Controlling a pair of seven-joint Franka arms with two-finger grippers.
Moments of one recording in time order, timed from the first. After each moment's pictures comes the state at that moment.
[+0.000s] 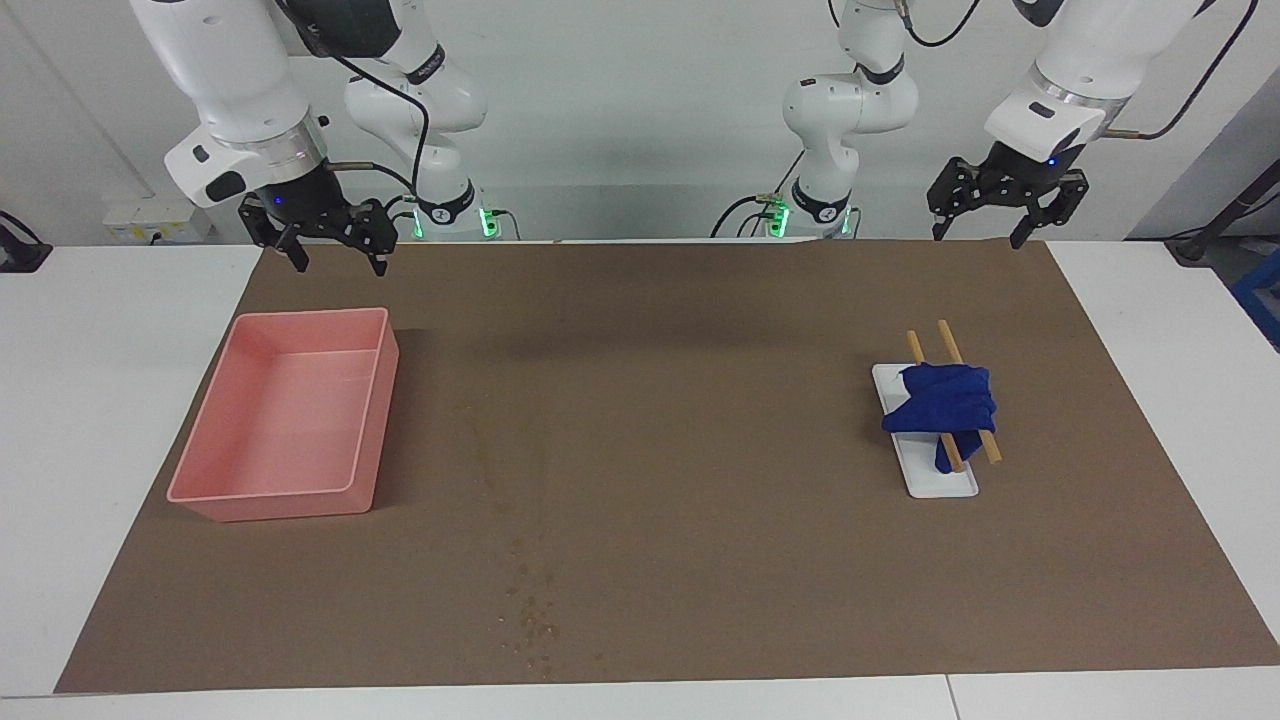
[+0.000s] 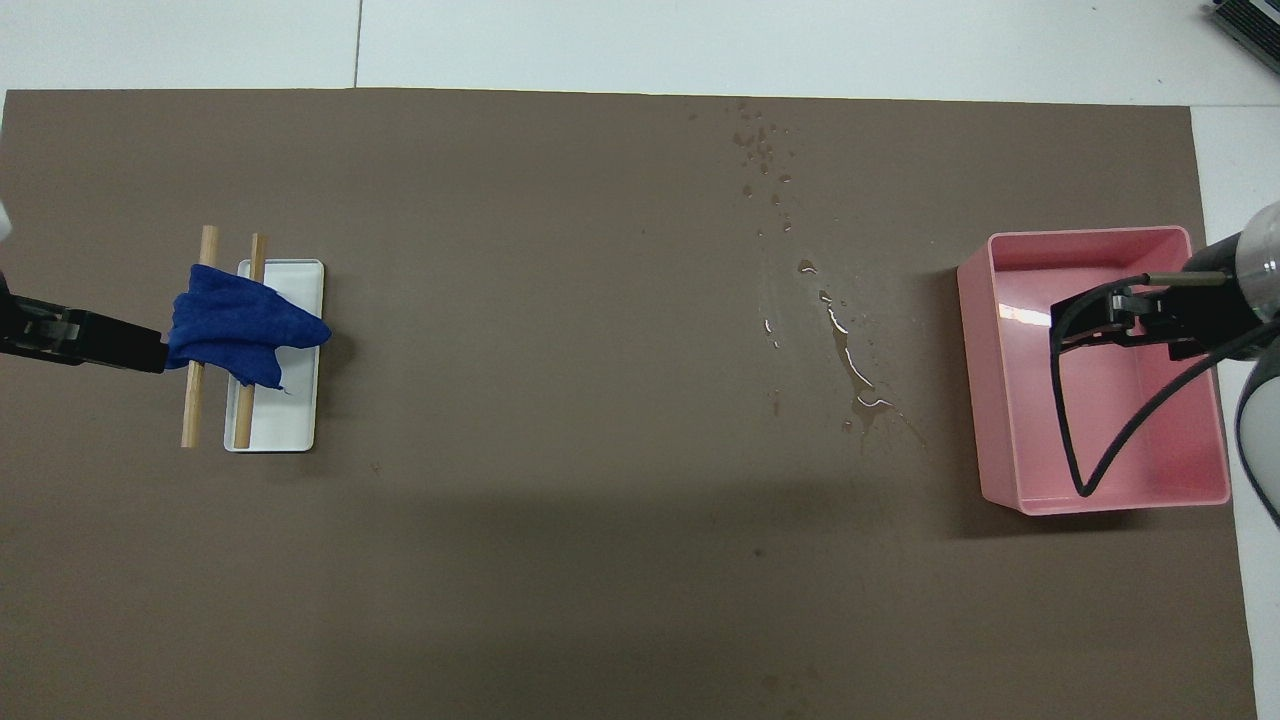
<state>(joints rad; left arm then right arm) 0.00 -0.06 -0.10 -1.56 -0.01 1.48 0.12 0.02 -0.01 0.05 -1.57 -0.02 1.51 0.15</state>
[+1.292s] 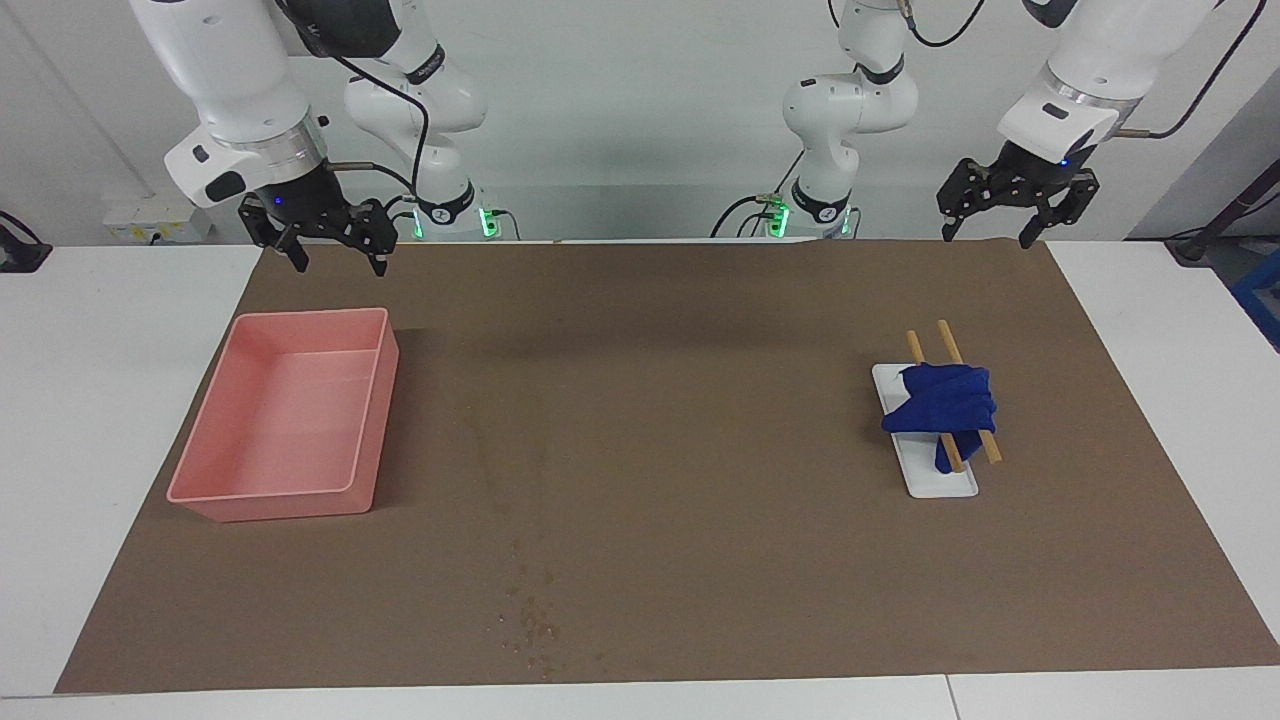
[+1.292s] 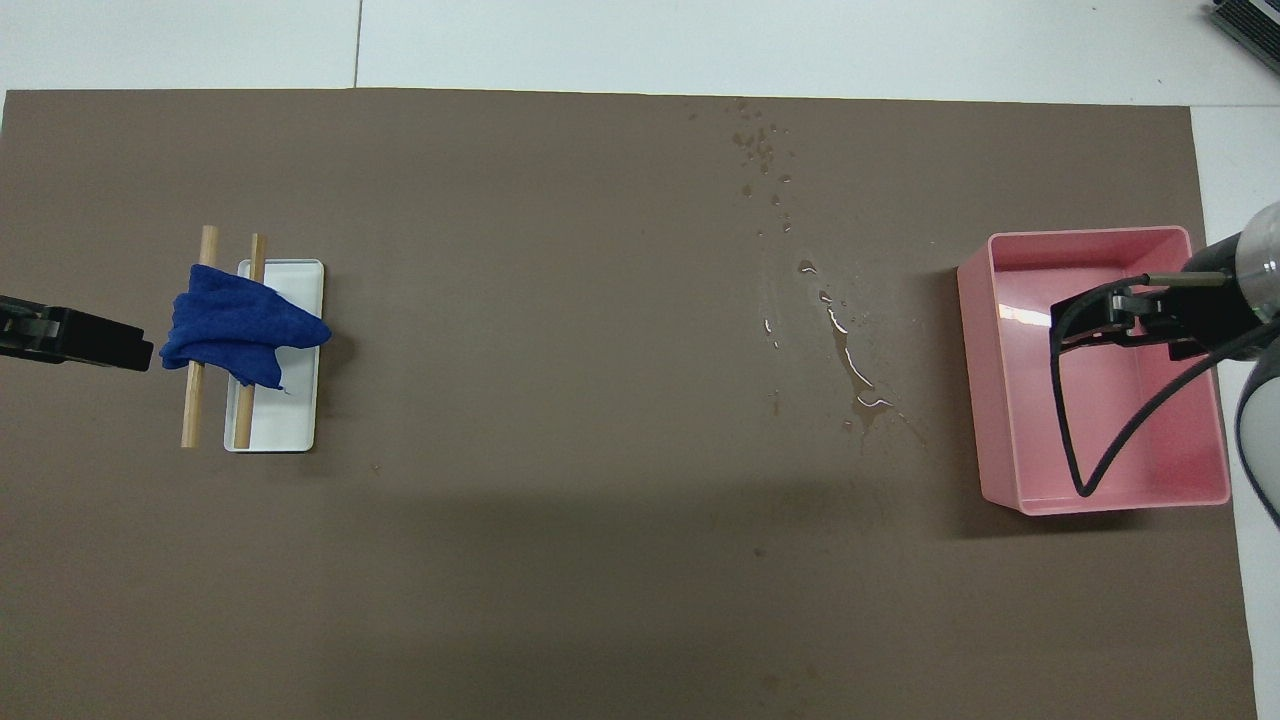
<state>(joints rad) 0.01 -0.06 -0.09 -1.56 -0.01 1.49 0.12 0.02 -0.01 0.05 -1.57 -0.02 1.51 0.15</state>
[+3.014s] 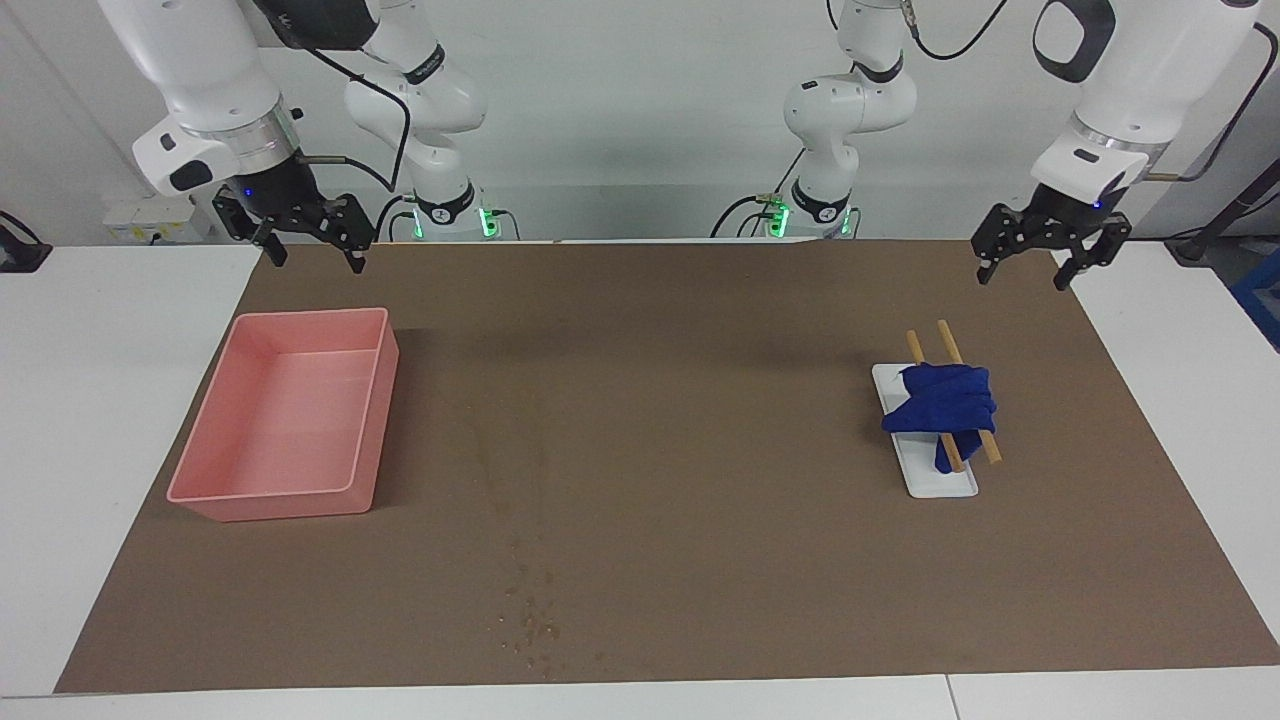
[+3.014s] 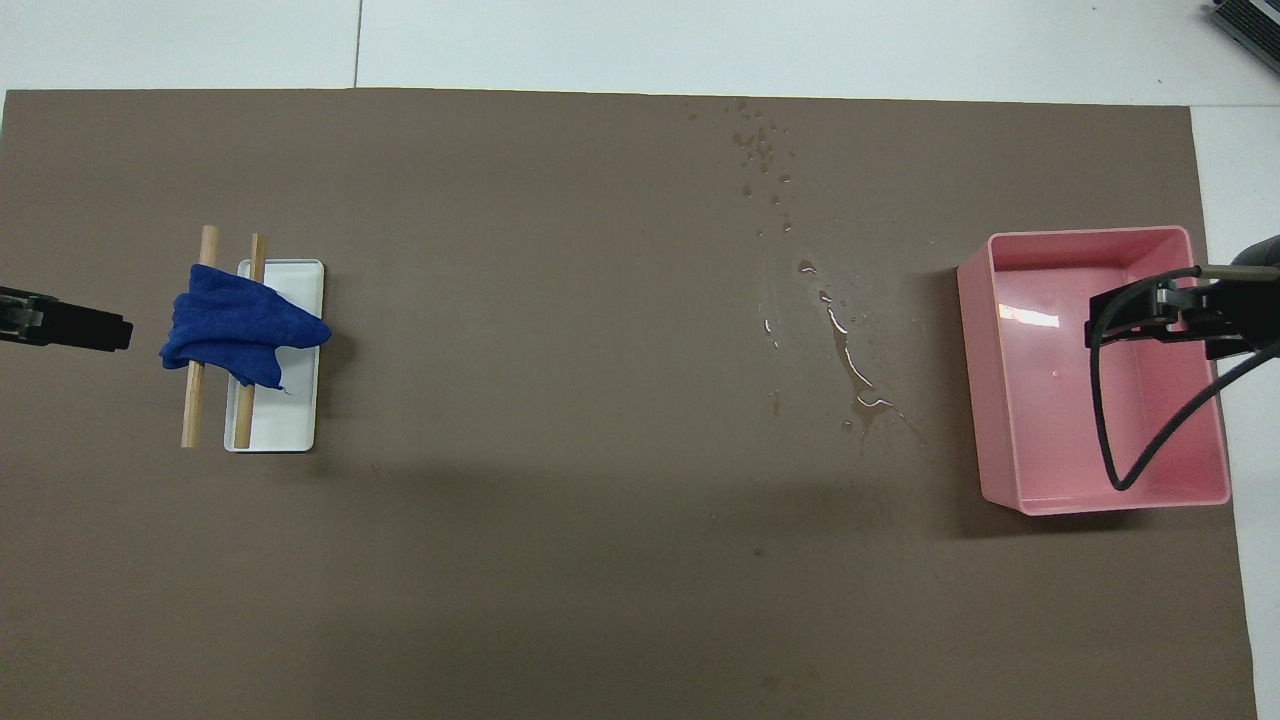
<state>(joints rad) 0.13 -0.07 -0.09 -1.77 0.00 1.85 0.23 -0.02 -0.02 0.05 -1.57 -0.02 1.51 0.15</state>
